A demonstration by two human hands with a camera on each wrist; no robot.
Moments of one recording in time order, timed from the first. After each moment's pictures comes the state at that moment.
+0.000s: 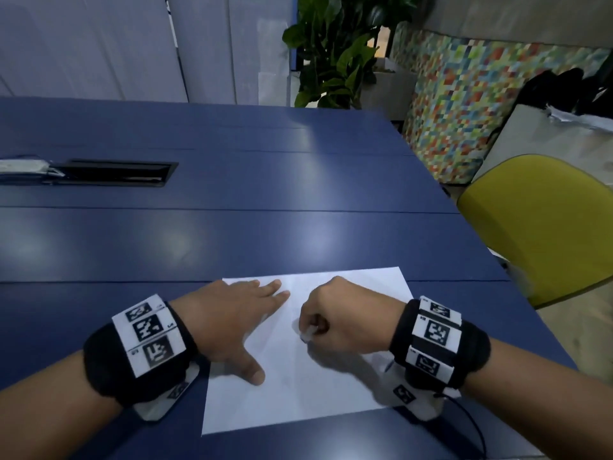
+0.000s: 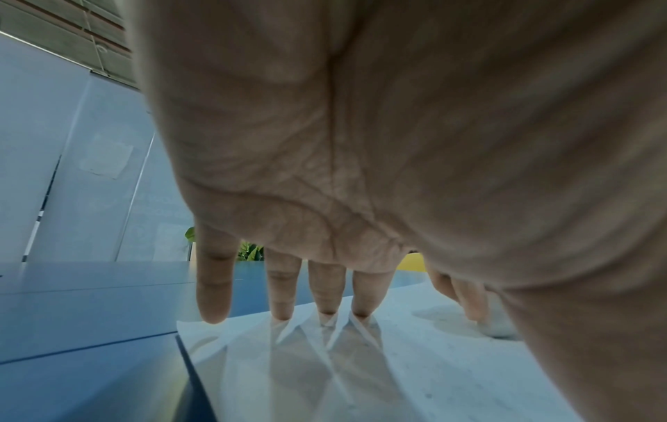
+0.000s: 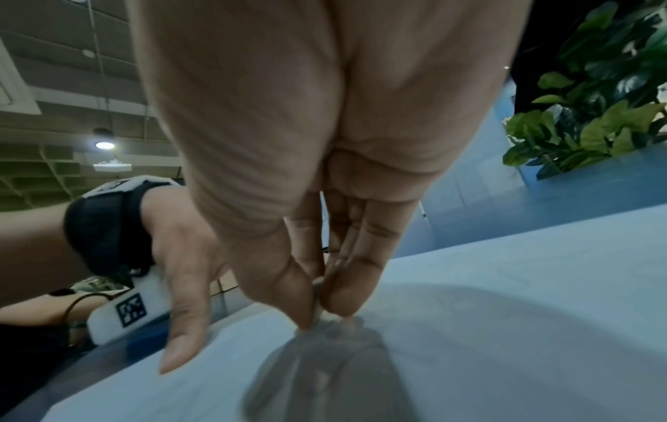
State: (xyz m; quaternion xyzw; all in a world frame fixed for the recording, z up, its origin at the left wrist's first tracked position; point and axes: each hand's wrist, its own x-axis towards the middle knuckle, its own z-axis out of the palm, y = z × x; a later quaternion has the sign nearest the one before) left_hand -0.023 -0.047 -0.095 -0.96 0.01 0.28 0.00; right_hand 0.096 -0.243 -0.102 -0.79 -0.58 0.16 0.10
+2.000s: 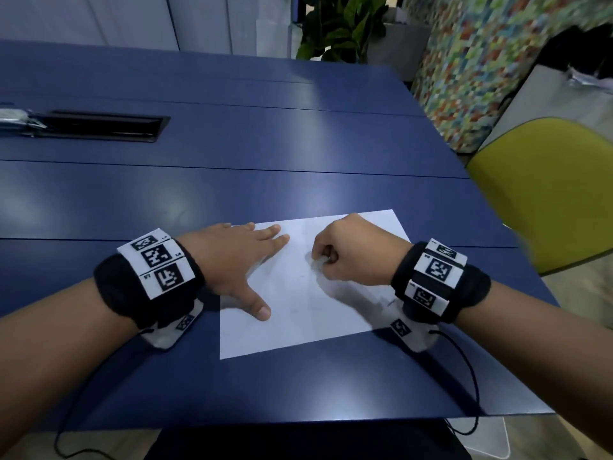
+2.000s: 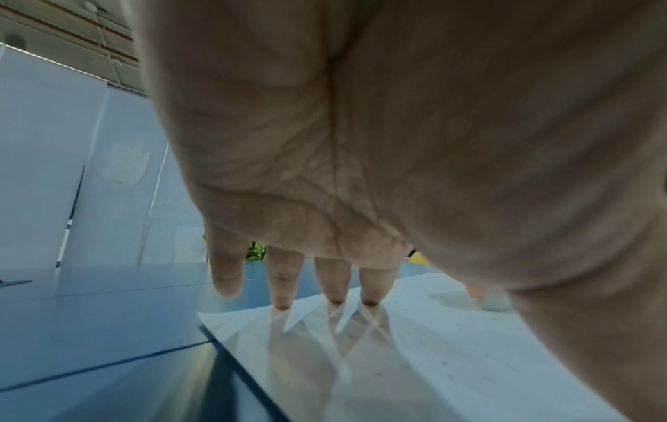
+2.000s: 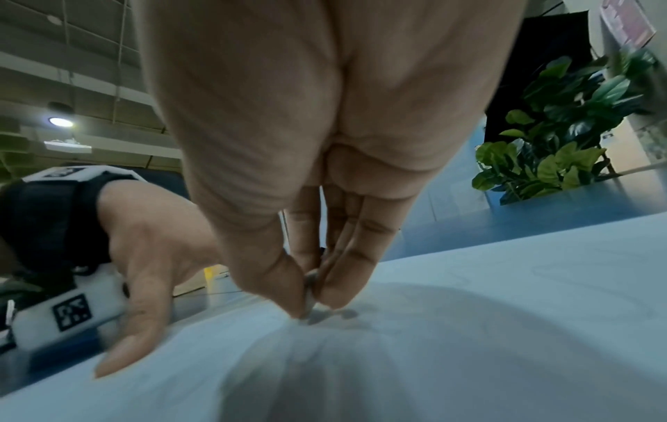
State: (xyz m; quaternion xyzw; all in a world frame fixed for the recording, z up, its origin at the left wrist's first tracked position) left_hand 0.005 -0.018 -0.121 -0.97 0.00 0.25 0.00; right_hand 0.128 -0.233 -0.103 -0.84 -0.52 0.14 0.10
